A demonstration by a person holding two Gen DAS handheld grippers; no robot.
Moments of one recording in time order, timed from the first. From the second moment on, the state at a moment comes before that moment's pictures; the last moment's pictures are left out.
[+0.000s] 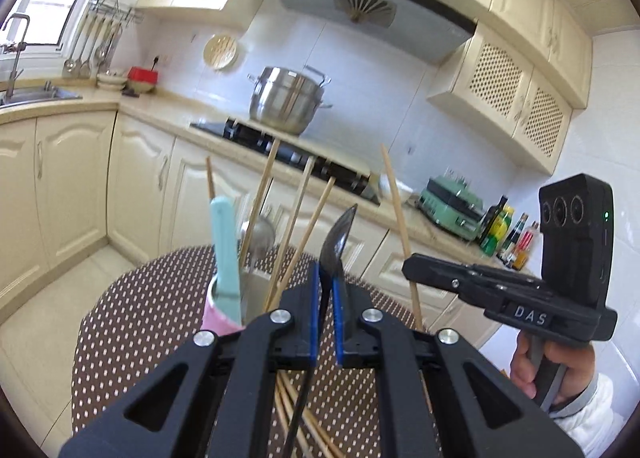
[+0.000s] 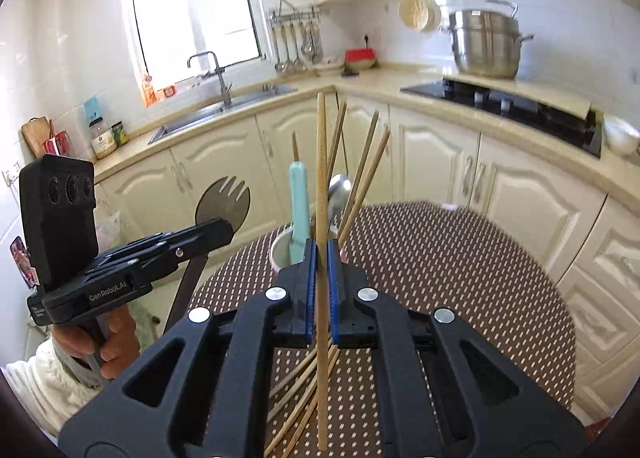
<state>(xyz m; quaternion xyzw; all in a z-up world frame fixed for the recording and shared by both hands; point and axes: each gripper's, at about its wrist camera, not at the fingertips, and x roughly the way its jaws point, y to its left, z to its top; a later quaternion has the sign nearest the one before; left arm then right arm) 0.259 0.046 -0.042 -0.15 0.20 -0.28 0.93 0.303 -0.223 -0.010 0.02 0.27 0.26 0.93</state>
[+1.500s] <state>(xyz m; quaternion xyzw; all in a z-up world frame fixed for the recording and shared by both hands) 0.355 0.054 -0.096 -0.26 0.08 -0.24 0.93 0.389 -0.193 -0.031 0.13 0.10 0.24 0.96</state>
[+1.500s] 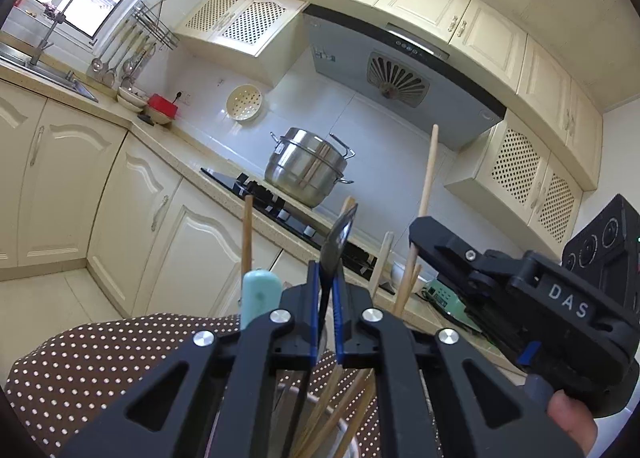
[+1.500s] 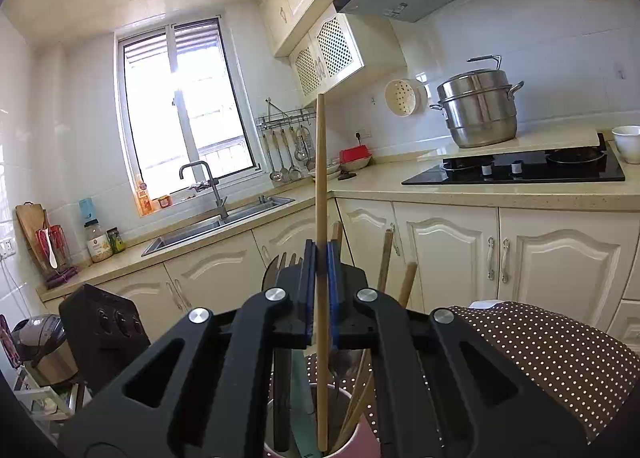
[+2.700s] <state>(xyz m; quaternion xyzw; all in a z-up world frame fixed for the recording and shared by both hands) 0.233 0.119 -0.070 -0.08 0.18 -0.01 0.98 0.319 -0.159 -0.075 0.01 0.16 0.20 0.97</state>
